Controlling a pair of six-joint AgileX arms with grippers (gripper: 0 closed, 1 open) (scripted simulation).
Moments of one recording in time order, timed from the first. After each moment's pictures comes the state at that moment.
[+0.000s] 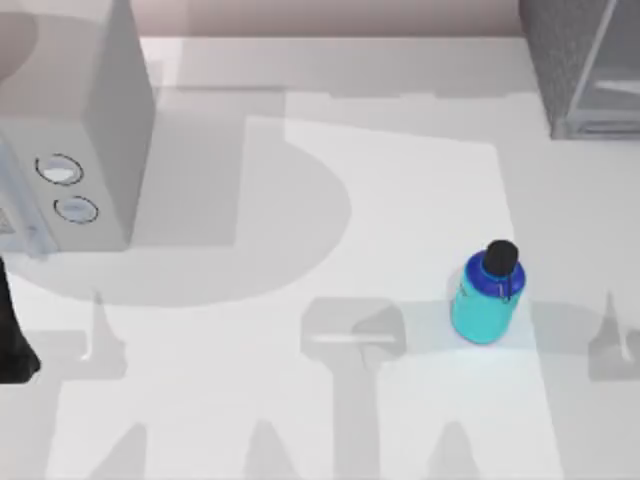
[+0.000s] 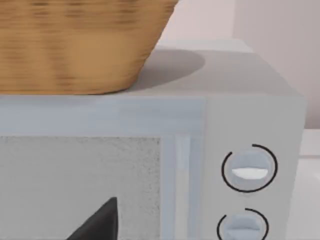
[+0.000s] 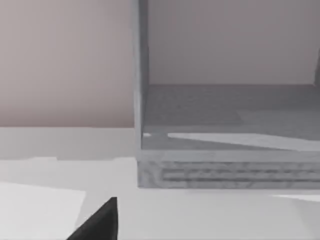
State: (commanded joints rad) left arm 0.00 0.00 0.00 0.00 0.00 0.00; right arm 0.00 0.00 0.00 0.00 0.00 0.00
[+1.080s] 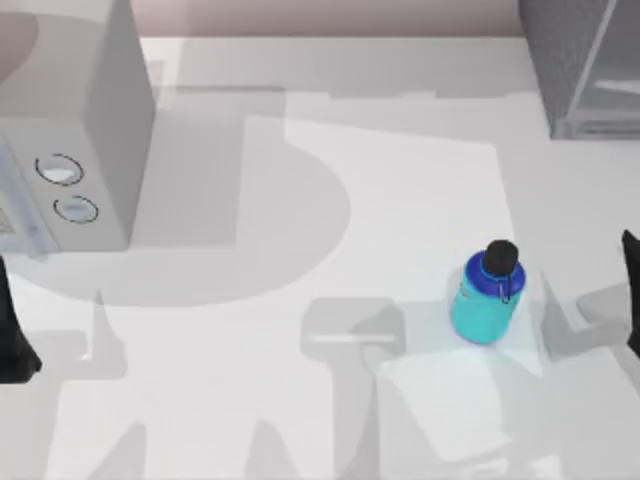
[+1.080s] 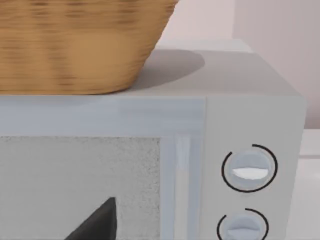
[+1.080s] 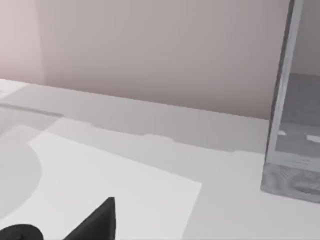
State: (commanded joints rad) left arm 0.00 0.00 0.00 0.00 0.00 0.00; right arm 0.07 0.86 0.04 0.76 -0.24 -0.03
